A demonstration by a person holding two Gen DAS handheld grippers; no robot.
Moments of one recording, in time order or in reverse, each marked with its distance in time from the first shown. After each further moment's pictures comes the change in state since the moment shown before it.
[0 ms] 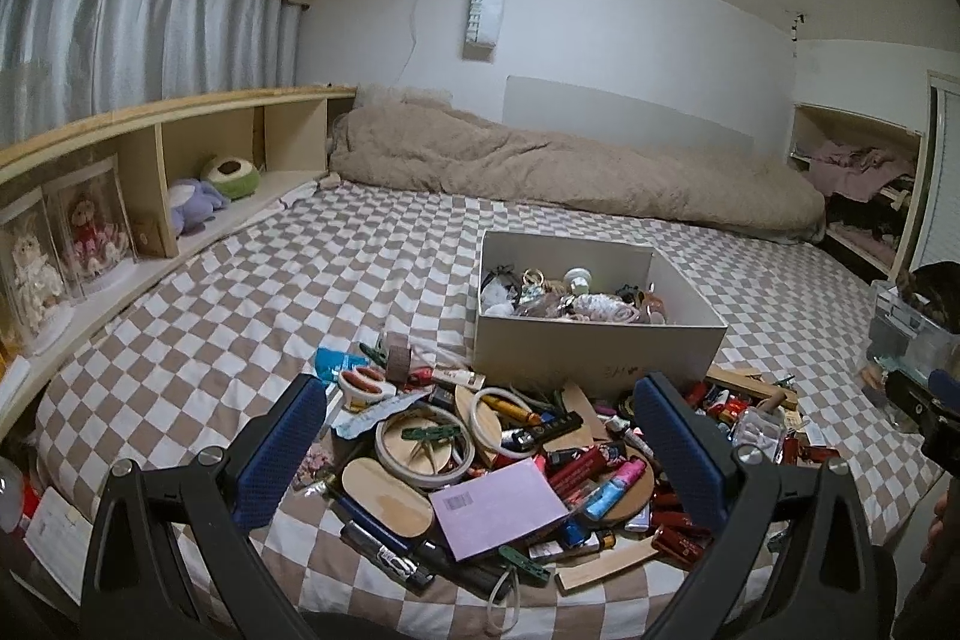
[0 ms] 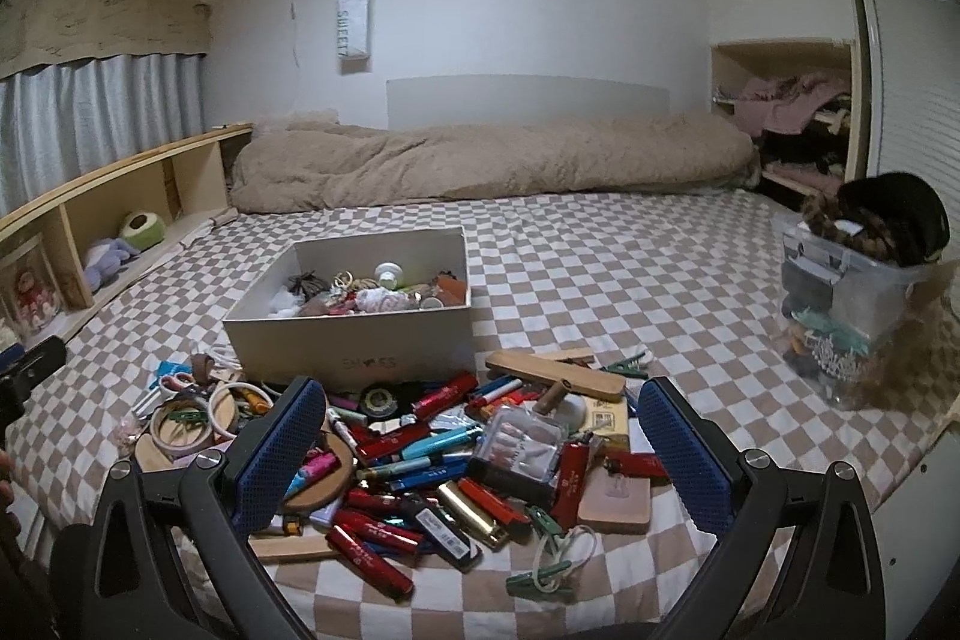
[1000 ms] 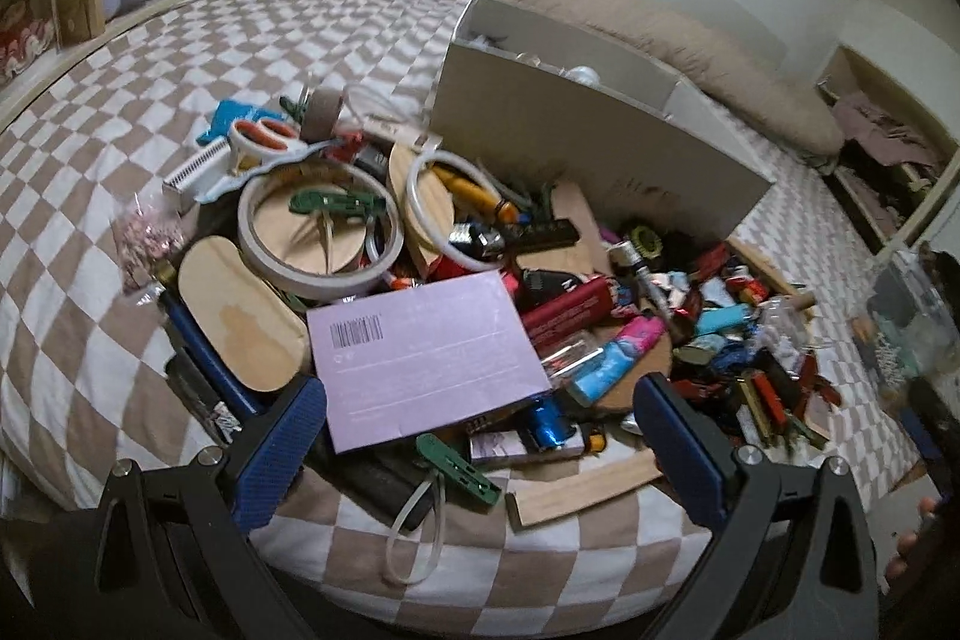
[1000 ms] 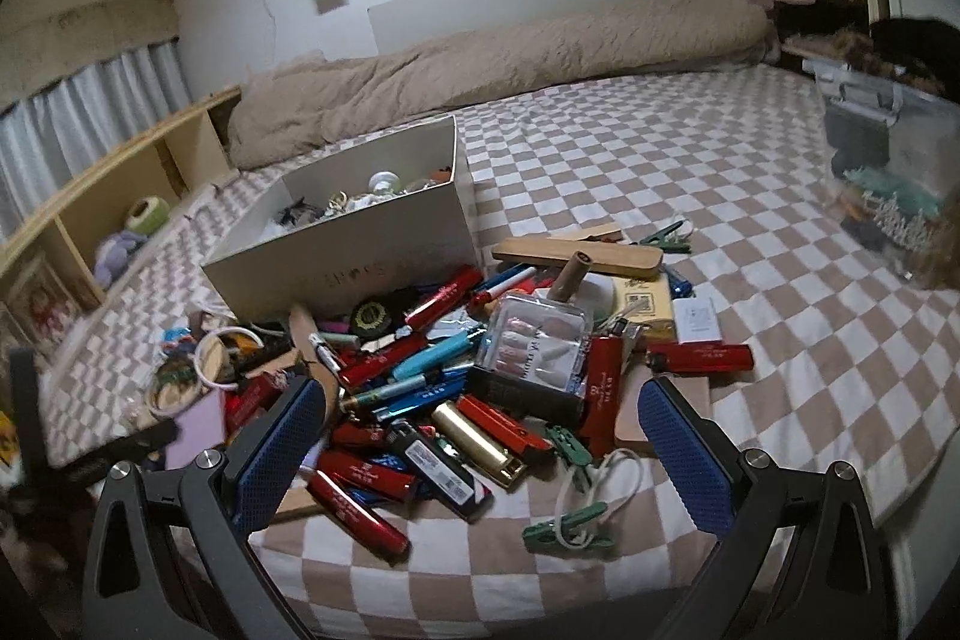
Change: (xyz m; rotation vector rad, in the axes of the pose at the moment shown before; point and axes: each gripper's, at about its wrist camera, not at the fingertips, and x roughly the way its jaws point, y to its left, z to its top) left arm 0.123 -0.016 -0.084 -0.147 0.456 -0.112; right arm 0.063 -0.040 -0.044 0.153 0.210 0.141
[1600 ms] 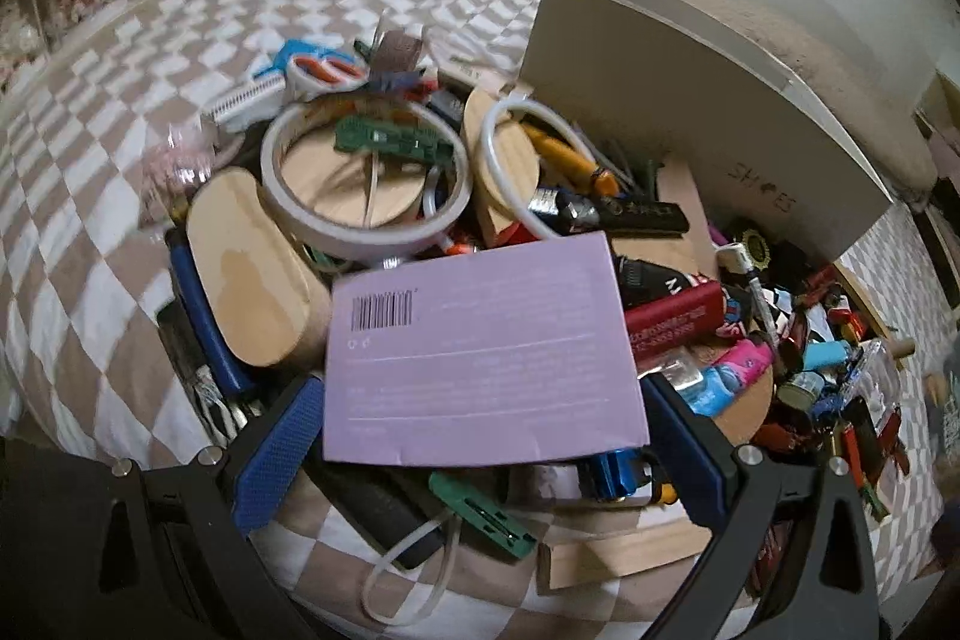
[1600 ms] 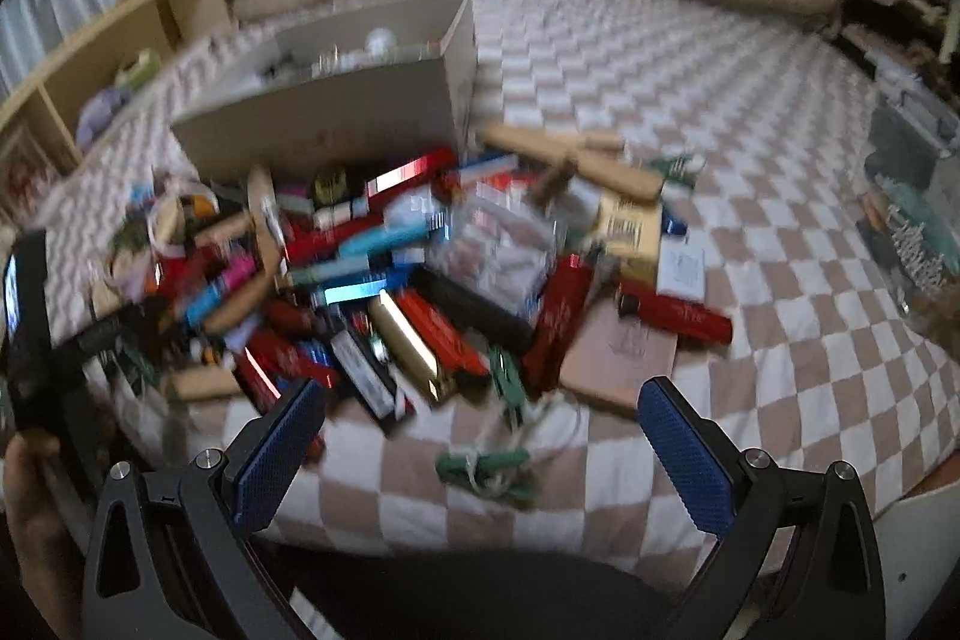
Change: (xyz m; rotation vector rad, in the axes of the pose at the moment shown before) left arm 0.042 0.009 -0.005 -0.133 0.043 0.193; right arm 0.045 -0.016 0.001 -0.216 0.388 -0.056
